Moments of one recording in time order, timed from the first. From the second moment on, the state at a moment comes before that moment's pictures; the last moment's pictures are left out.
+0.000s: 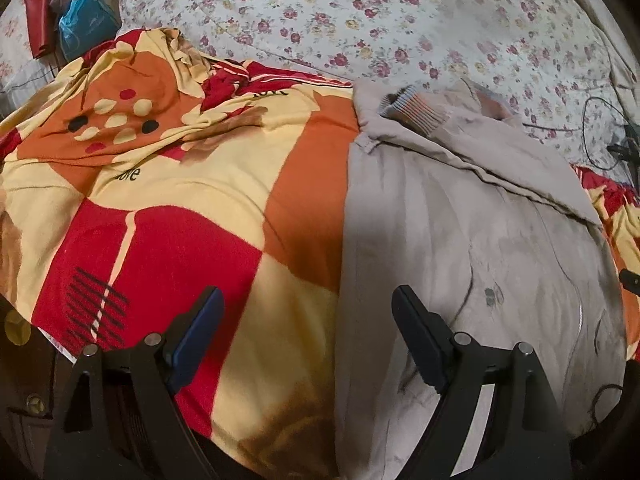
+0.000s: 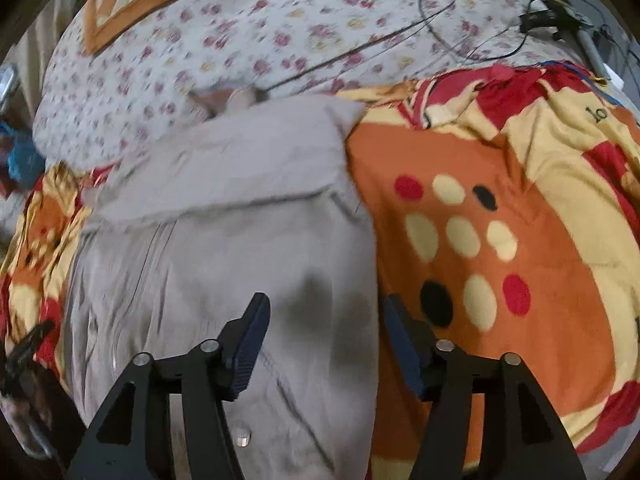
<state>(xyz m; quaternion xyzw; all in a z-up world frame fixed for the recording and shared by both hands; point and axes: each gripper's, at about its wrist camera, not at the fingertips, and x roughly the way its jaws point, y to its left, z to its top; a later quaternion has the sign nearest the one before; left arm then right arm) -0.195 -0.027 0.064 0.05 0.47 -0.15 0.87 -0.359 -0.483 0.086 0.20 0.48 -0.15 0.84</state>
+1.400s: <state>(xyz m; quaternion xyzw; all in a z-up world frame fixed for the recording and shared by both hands) -0.280 -0.028 0.005 0.05 0.62 -0.25 0.74 -0.447 -0.413 0.069 0.29 0.51 0.09 0.81</state>
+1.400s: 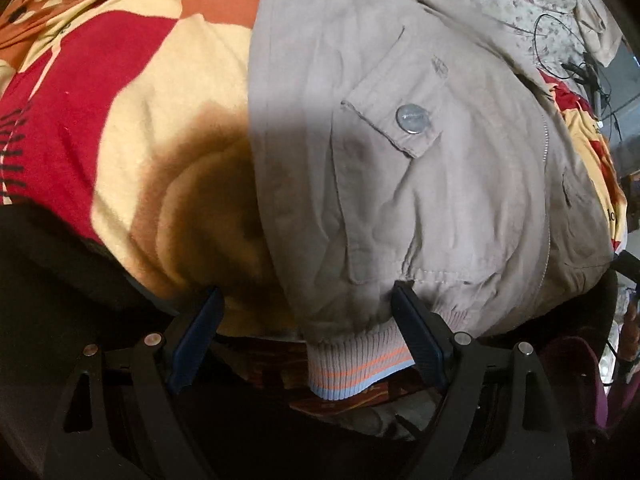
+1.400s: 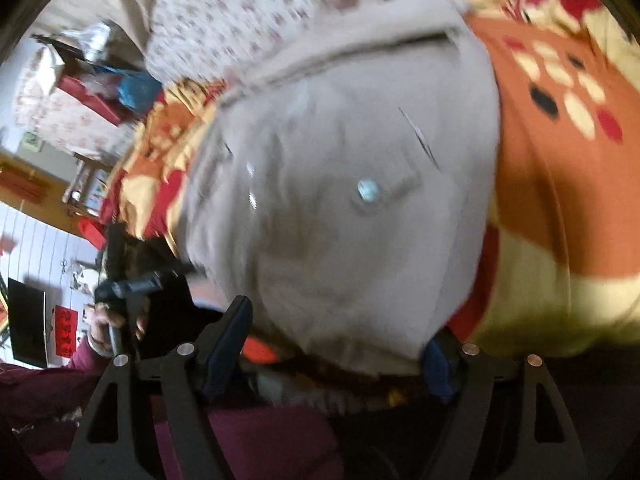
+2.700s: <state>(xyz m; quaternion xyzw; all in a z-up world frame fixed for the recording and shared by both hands) -0.195 -0.081 0.164 -0.06 0.46 -0.38 0.80 -0.382 -0.438 0.153 0.28 0.34 0.11 0.89</state>
